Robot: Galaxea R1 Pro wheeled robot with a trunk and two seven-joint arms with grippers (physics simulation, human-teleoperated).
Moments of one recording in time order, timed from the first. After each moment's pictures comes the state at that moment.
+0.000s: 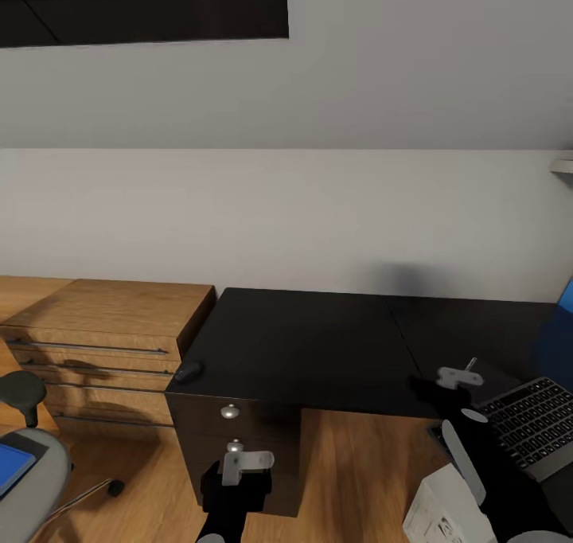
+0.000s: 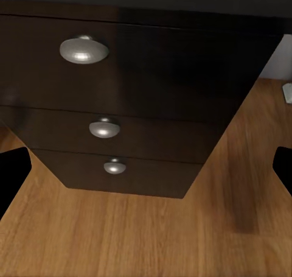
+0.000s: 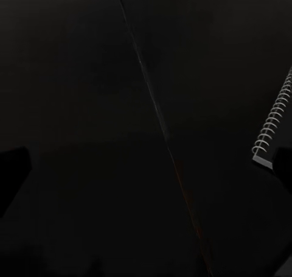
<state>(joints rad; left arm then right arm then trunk) 0.04 -0.11 -0.49 -1.55 0.17 0.46 0.56 -0.42 -0.17 -0.05 -1.10 -0.23 0.33 -0.18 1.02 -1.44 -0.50</state>
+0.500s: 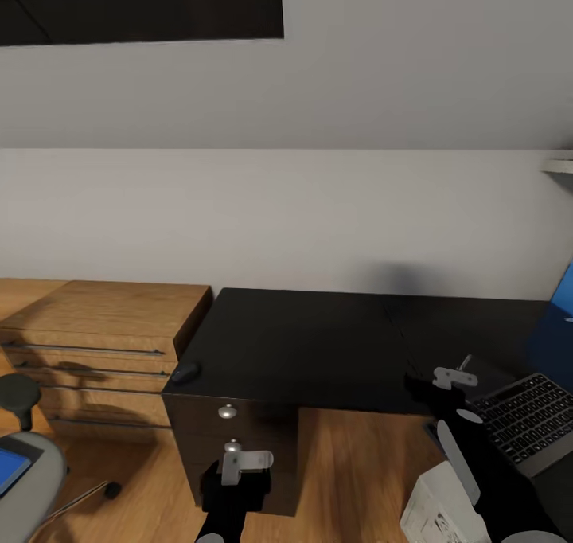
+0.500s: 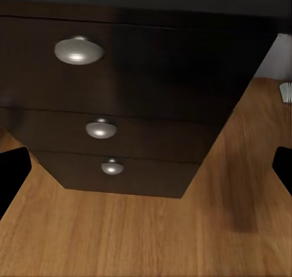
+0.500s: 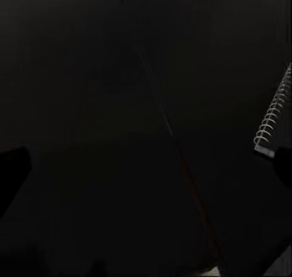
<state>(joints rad) 0.04 -0.11 -0.49 -1.55 0.17 0.45 0.56 -0.41 -0.15 -0.05 -1.10 -0.23 0.32 -0.18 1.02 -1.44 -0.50</state>
